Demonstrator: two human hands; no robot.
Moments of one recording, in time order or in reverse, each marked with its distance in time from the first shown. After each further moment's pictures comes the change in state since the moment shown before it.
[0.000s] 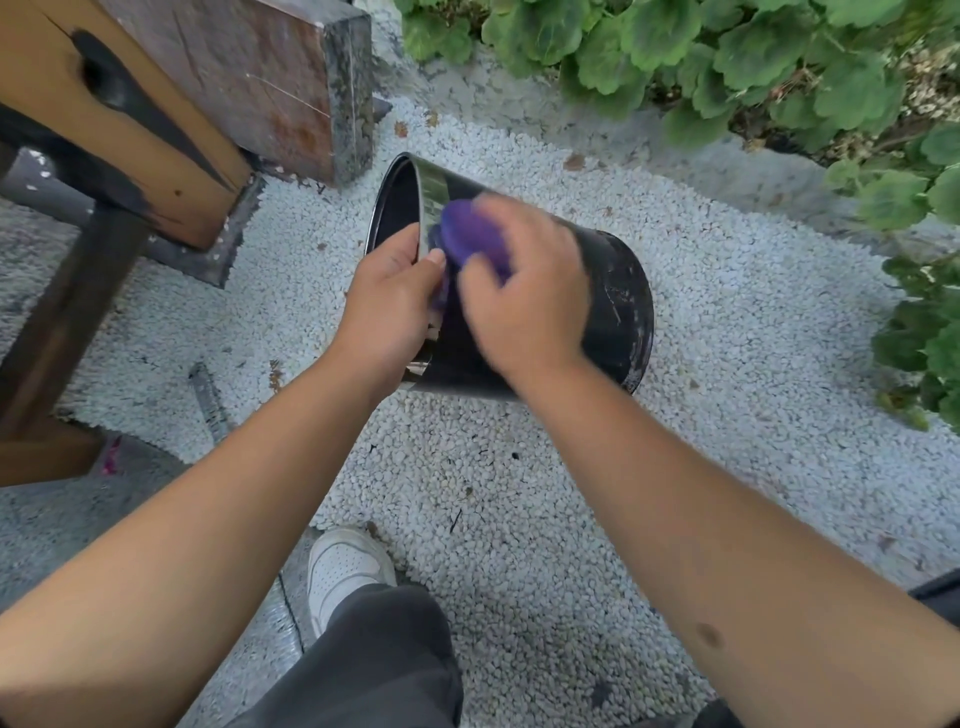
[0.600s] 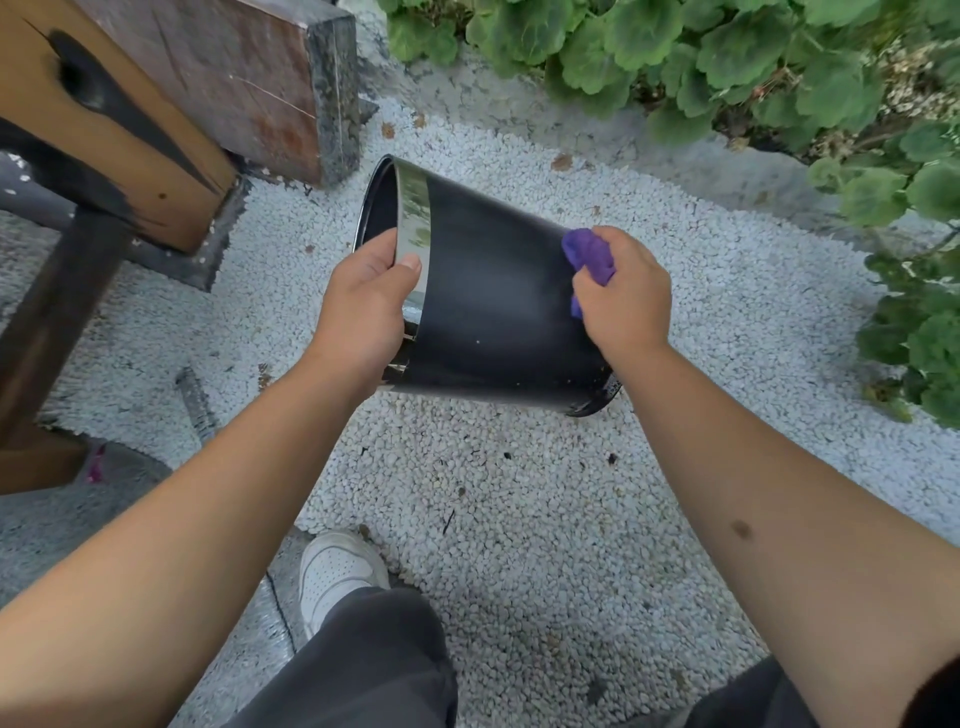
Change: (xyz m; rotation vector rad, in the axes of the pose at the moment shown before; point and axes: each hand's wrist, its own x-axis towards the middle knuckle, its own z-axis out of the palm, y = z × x) left_hand -0.001 -0.001 -0.007 0.021 0.004 0.022; right_hand 0.027 0.113 -0.040 -0.167 -0.024 0.262
